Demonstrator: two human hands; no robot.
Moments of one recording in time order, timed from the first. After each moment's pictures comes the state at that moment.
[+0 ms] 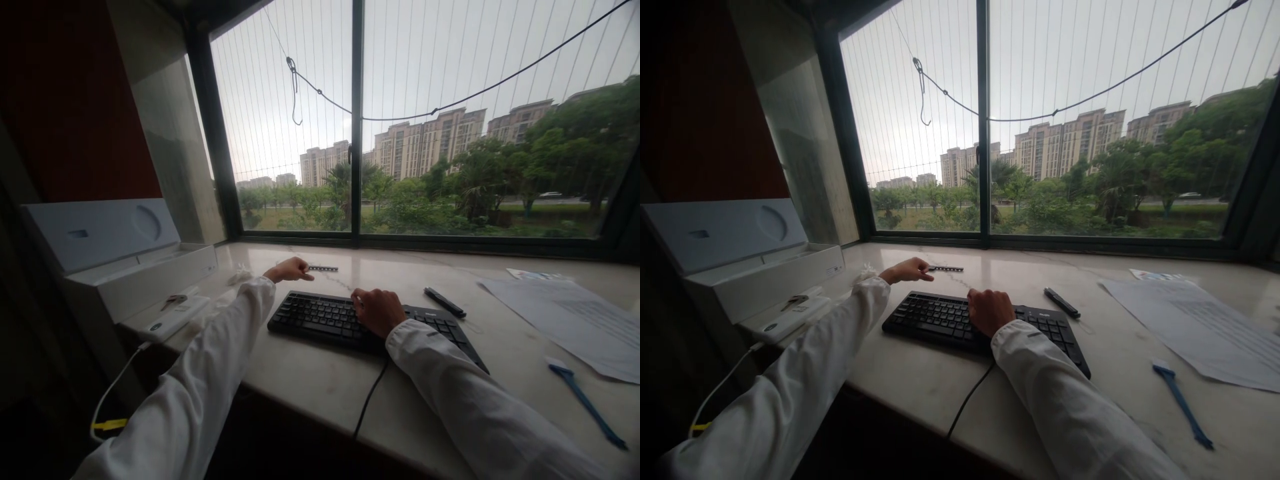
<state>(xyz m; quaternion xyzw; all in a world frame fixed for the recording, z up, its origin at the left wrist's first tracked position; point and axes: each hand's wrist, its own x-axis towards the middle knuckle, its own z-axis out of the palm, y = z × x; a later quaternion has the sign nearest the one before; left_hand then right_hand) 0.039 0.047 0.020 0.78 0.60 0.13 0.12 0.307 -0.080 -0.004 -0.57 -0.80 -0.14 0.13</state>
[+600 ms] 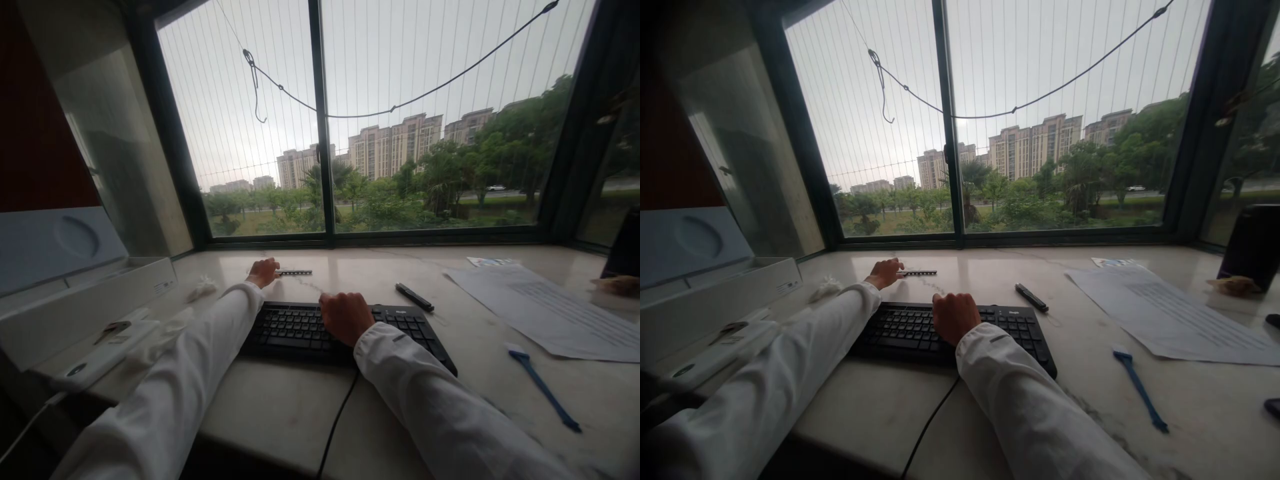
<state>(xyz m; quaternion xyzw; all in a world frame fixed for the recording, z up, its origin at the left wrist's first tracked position) 0.046 0.111 -0.006 0.74 0.66 0.04 -0.13 0.307 -0.079 -0.004 -0.54 -0.82 -0.13 0.15</state>
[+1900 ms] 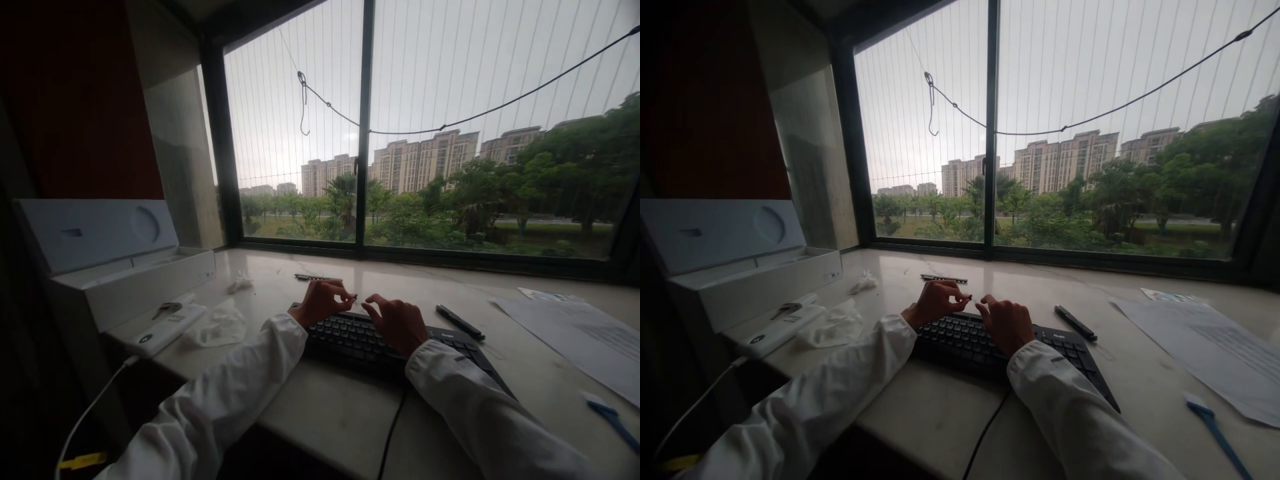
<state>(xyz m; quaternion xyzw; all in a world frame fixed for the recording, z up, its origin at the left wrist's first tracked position) 0.124 -0.010 -0.016 0.84 0.32 0.44 -0.09 0.317 -0.061 -0.014 -0.58 -0.77 -0.15 0.23</state>
